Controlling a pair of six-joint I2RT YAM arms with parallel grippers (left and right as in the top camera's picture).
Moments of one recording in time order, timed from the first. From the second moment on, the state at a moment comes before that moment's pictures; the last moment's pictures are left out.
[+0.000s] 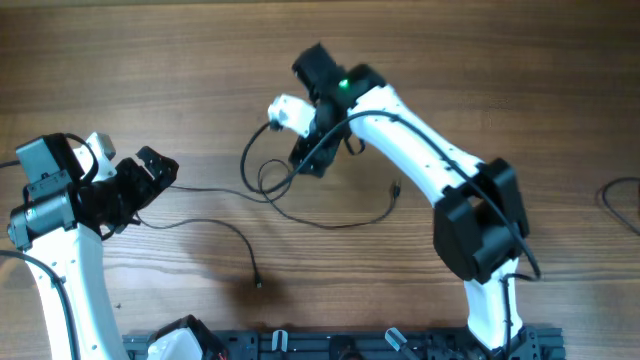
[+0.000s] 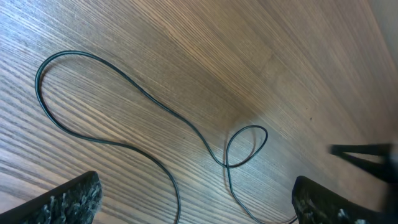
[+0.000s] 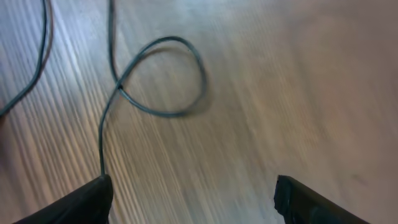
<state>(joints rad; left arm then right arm) 0.46 1.20 1.02 -0.99 0.41 -0.28 0.63 2.14 1.79 -1.00 -0.32 -0.56</state>
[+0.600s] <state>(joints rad) 0.46 1.20 1.02 -0.99 0.42 -0.26 0.65 2.15 1.54 -0.58 -0.55 -0.63</state>
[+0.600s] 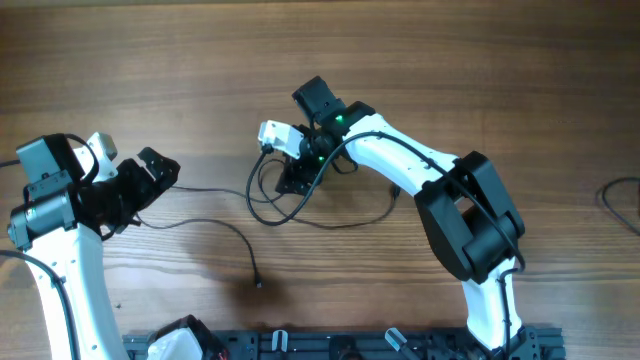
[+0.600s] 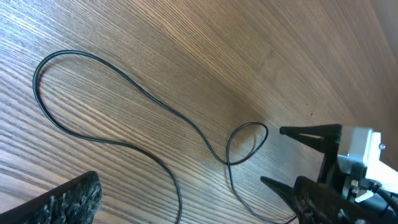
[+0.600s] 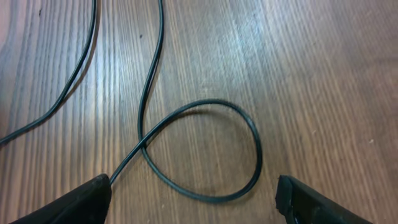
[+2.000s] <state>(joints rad) 0.46 1.20 1.02 -1.01 0.42 -0.25 0.07 1.42 1.67 -0.60 -0.15 -0.14</state>
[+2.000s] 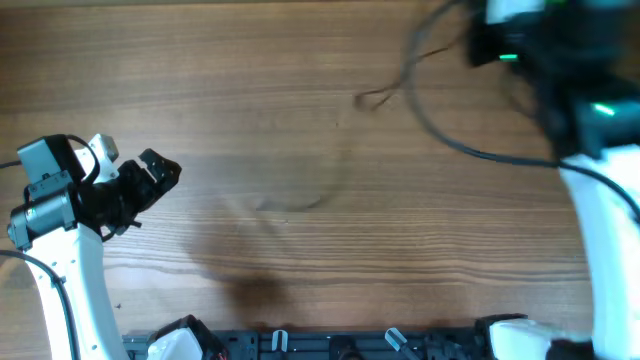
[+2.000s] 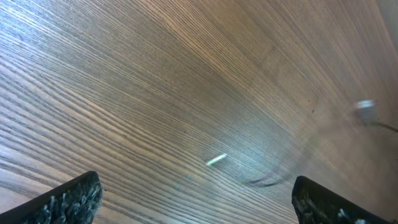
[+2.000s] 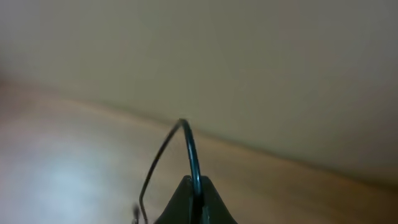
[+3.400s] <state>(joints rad) 0.46 1.20 1.02 -1.05 0.42 -0.25 -1.09 1.83 1.67 -1.31 -0.16 1.03</state>
